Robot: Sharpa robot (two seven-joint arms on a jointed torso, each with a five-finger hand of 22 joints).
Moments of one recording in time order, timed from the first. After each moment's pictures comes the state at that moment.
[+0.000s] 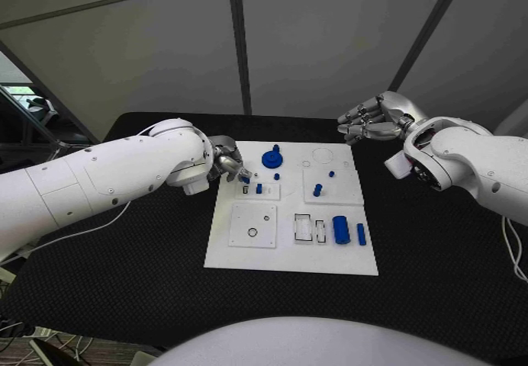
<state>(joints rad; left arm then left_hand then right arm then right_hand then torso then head) 1.21 -0.71 0.04 1.36 -1.04 0.09 -0.52 1.16 -0.13 0.64 0.11 0.17 0.89 0.06 0.66 0.60 1.19 0.00 0.91 0.71 1.46 -0.07 1.51 1.31 0.07 1.46 0.03 1.39 1.31 1.22 -0.80 0.05 1.34 -0.80 -0.28 0.10 1.34 -0.13 0.30 0.08 0.37 0.99 0.21 0.07 0.08 1.17 0.14 0.07 0.07 1.24 0.09 0.07 0.16 0.17 1.16 0.17 0.26 0.09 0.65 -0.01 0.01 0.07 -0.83</state>
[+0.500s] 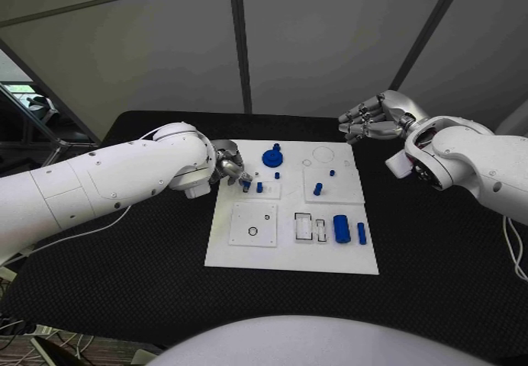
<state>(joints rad) 1.19 -0.71 0.04 1.38 -1.06 0.09 -0.54 1.16 -0.14 0.65 0.11 0.17 0.89 0.06 0.66 0.60 1.20 -0.01 0.92 0.72 1.46 -0.07 1.51 1.31 0.07 1.46 0.03 1.40 1.31 1.22 -0.80 0.05 1.34 -0.80 -0.28 0.10 1.34 -0.13 0.30 0.08 0.37 0.99 0.21 0.07 0.08 1.17 0.14 0.07 0.07 1.24 0.09 0.07 0.16 0.17 1.16 0.17 0.26 0.09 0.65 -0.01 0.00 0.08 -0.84</state>
